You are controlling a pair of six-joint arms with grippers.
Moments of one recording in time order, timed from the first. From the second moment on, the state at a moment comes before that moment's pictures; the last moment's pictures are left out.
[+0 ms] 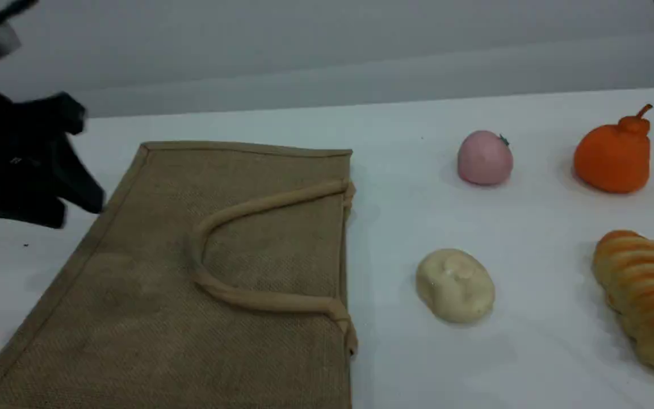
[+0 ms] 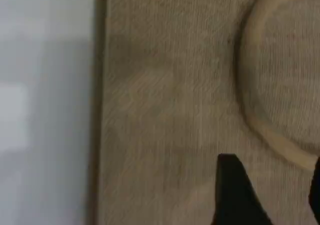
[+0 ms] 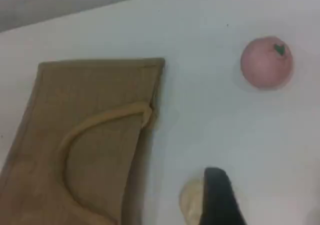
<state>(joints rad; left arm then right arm) -0.08 1.66 -0.78 -0.72 0.45 0.44 -0.06 1.22 -0.69 0.99 0.50 -0.64</state>
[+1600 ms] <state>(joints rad) -0.25 2.24 -1.15 -0.72 0.43 0.38 -0.06 1.43 -0.72 1.19 0.50 -0.85</state>
